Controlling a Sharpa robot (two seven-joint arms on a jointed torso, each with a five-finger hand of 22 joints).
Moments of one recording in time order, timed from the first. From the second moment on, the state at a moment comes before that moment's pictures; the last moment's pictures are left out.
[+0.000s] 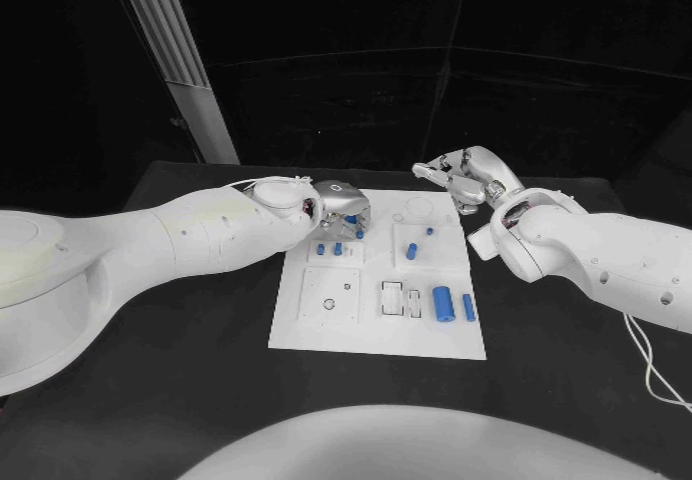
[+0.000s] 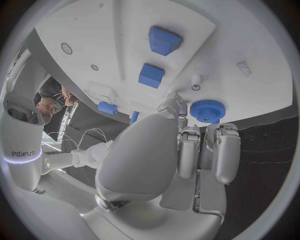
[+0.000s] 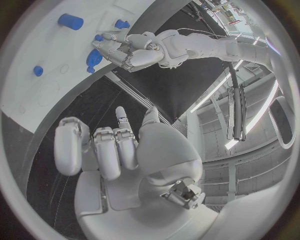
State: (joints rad) left arm 1.23 -0.41 -0.23 0.94 -1.60 -0.20 0.24; left_hand 1.78 -0.04 0.14 0.29 0.06 1.01 0.12 0.08 0.09 0.95 0.07 0.25 0.06 1.47 0.01 1.57 1.31 0.01 1.46 0.11 1.52 1.31; right arm 1.17 -0.73 -0.07 1.40 -0.75 -0.50 0.20; right_hand 1.31 0.26 -0.29 0.29 0.06 0.84 0.18 0.26 0.07 1.46 0.11 1.53 1.39 1.46 0.05 1.57 1.31 0.04 1.45 0.15 1.37 1.31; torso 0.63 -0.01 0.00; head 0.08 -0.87
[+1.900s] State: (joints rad) left arm 1.23 -0.39 -0.23 0.94 -1.60 -0.17 0.24; left_hand 1.78 -0.05 0.20 0.29 0.06 1.07 0.14 0.09 0.08 1.05 0.09 0.23 0.06 1.47 0.03 1.57 1.31 0.01 1.46 0.12 1.56 1.31; right arm 1.17 -0.73 -0.07 1.39 -0.75 -0.49 0.19; right_hand 1.31 0.26 -0.30 0.29 0.06 0.84 0.18 0.26 0.07 1.46 0.11 1.53 1.41 1.47 0.04 1.57 1.31 0.04 1.45 0.15 1.37 1.31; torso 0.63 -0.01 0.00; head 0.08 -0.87
